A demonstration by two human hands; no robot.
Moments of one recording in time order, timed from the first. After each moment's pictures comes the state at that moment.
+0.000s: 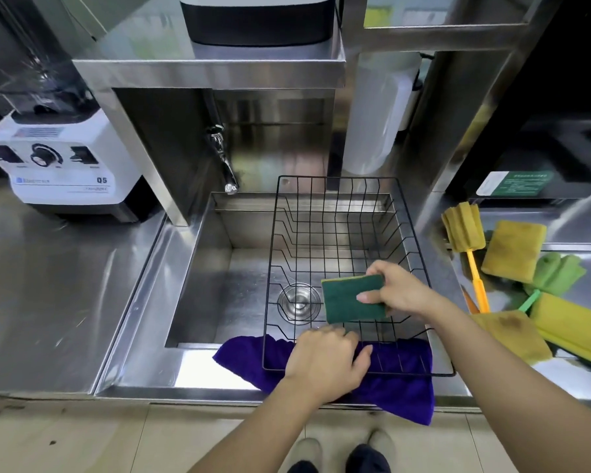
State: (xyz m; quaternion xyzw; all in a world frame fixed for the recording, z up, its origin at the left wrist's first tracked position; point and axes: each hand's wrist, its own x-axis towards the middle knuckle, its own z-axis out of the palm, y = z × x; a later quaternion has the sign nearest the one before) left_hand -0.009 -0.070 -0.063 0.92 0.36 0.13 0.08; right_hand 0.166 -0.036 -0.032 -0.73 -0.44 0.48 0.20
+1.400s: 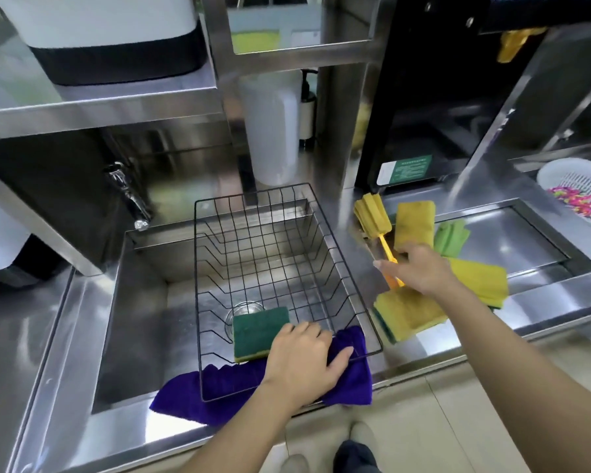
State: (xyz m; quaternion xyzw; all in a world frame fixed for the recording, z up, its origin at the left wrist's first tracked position) left_hand 0.035 -0.081 -0.056 0.96 0.26 0.07 0.07; right_hand 0.267 -0.108 -0.005 -0.91 -0.34 0.21 0.13
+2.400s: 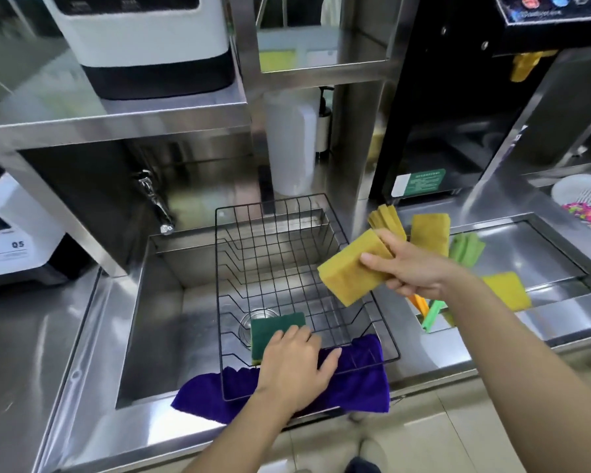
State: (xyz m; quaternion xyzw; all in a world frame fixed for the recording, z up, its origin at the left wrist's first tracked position) left_hand 0.006 -0.069 -0.062 0.94 0.33 0.11 0.04; right_hand 0.232 -0.090 0.042 -0.68 -0.36 0.54 0.35
